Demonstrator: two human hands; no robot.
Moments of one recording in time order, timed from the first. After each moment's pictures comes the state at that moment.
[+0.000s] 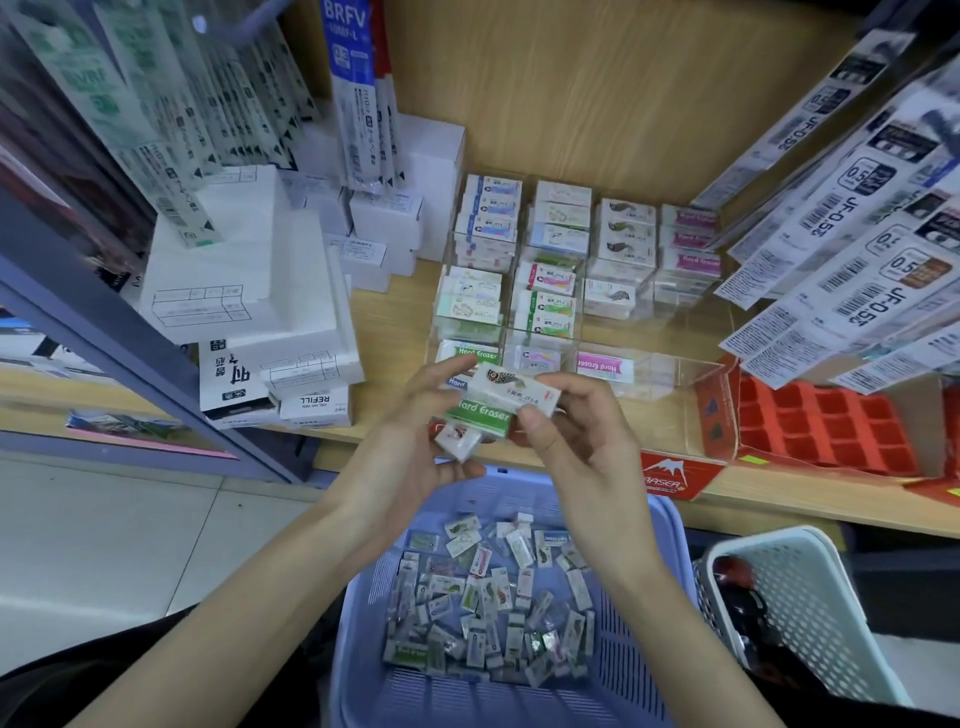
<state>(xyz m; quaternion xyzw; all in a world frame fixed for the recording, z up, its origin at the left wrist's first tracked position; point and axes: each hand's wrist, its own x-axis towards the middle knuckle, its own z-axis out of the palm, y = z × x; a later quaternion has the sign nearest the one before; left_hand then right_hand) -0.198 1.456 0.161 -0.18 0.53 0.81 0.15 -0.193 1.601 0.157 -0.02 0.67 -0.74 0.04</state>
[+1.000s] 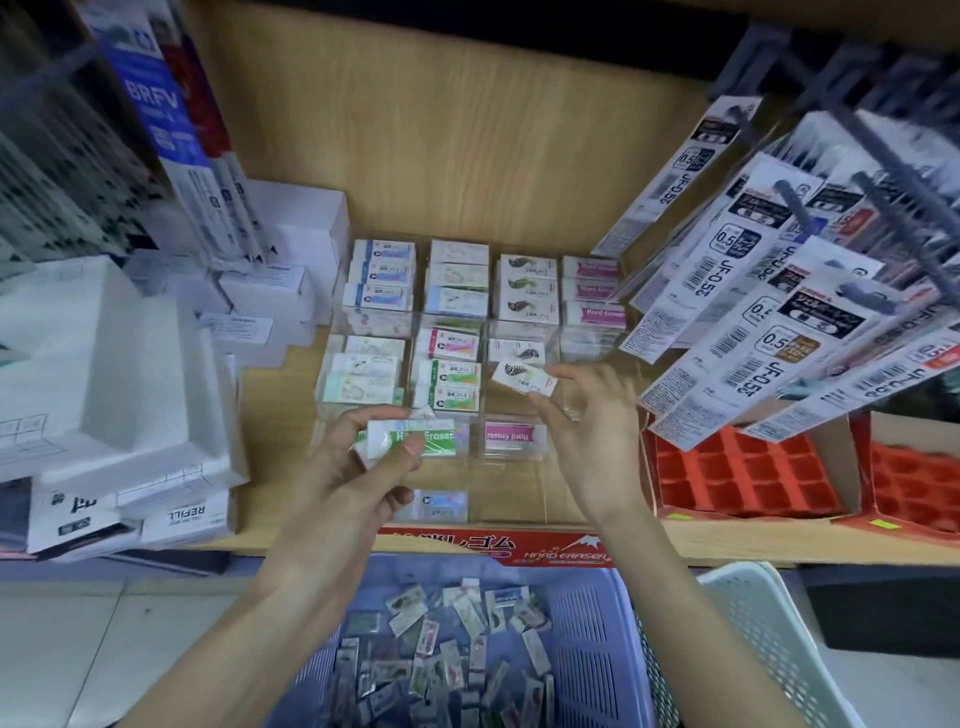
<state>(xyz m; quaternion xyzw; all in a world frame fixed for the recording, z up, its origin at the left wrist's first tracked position) -0.243 1.493 0.149 -0.16 0.55 0.81 0.08 -0.308 1.689 0.120 0.02 0.93 -0.35 -0.14</state>
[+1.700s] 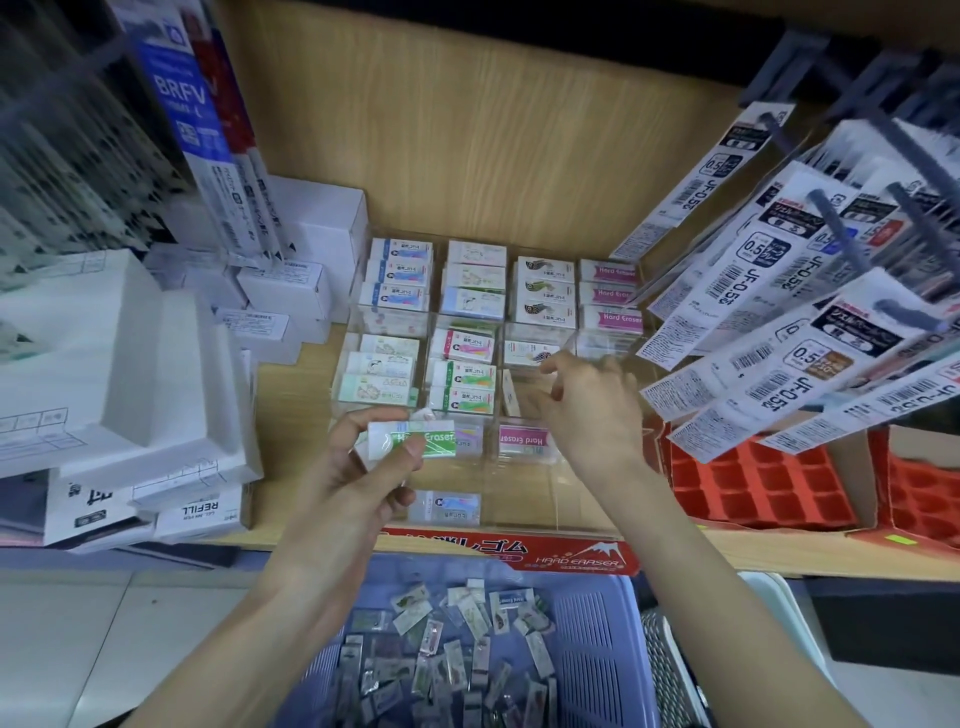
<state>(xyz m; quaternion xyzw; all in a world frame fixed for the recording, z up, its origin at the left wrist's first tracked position) -0.242 1.485 0.149 -0.18 0.56 0.81 0.07 -0.336 1.673 0.138 0.01 0.99 -0.12 -0.02</state>
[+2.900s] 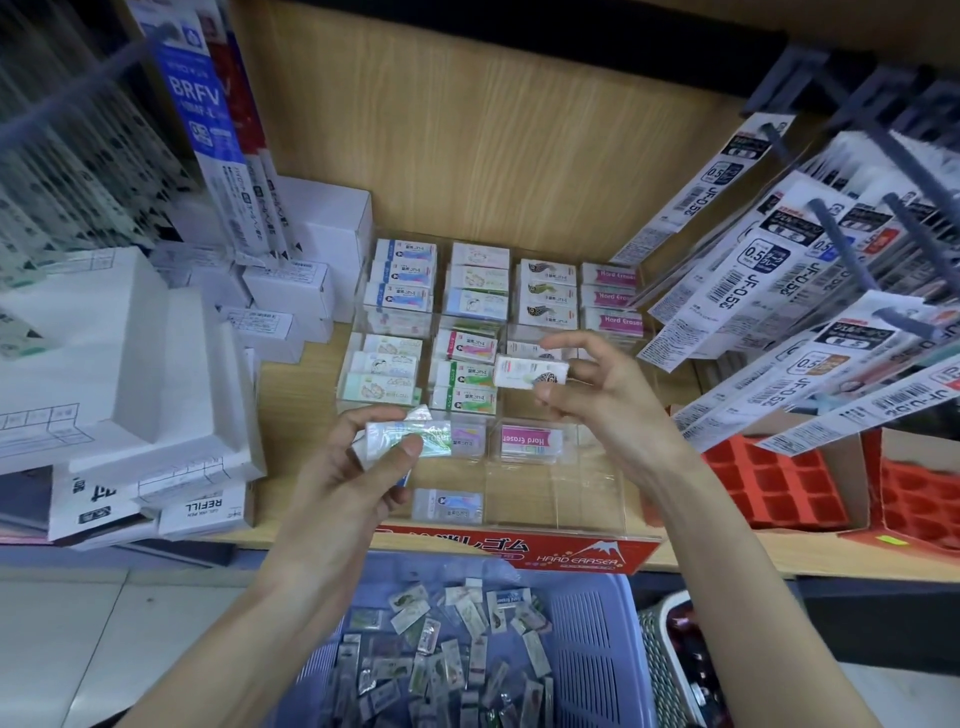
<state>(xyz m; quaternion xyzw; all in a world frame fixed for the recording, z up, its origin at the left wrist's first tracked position) -0.242 1.481 0.150 -0.17 0.57 0.80 0.05 -0.326 1.687 0.168 0.02 0.74 -0.65 0.14</state>
